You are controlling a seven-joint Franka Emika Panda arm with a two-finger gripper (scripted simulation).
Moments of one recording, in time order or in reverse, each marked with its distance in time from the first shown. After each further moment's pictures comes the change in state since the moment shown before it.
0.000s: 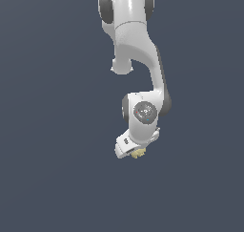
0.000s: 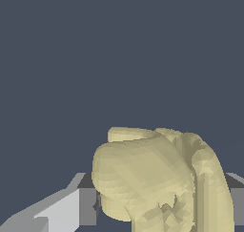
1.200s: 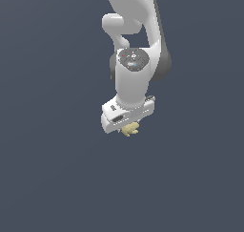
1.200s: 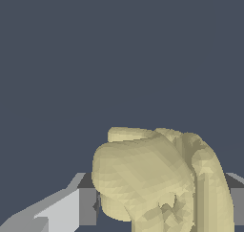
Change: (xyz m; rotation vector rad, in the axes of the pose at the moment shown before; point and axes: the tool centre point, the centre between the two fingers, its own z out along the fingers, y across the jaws) arm -0.058 0.017 -0.138 0.000 0.000 0.000
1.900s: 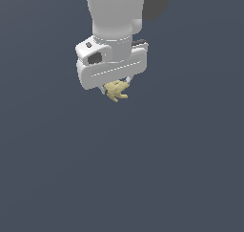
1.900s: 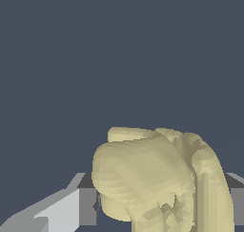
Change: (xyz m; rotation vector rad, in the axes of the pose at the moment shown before) arm -0.063 0.020 -0.158 0.000 0.002 0.000
